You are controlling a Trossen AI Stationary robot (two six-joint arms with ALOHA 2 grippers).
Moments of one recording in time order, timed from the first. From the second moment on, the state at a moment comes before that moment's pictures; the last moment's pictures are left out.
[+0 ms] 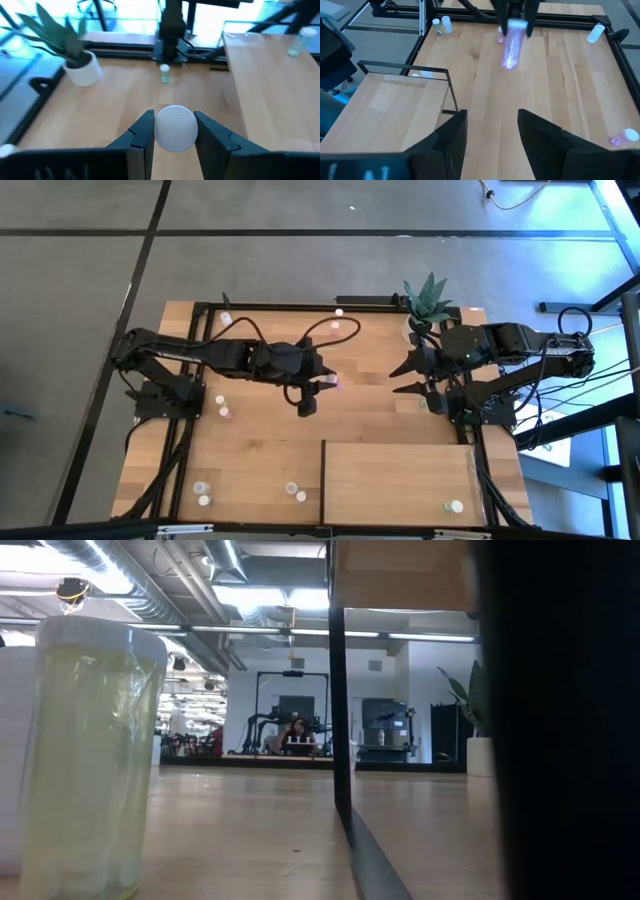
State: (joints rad) left arm -0.11 1.51 1.48 -0.46 -0.21 -0.12; right arm 0.14 1.05 1.34 -0.88 -0.05 0.02
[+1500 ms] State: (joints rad) left arm -0.48 1.94 2.06 -0.80 -0.27 -0.26; right arm 0.32 1.05 1.34 -0.87 -0.19 -0.14
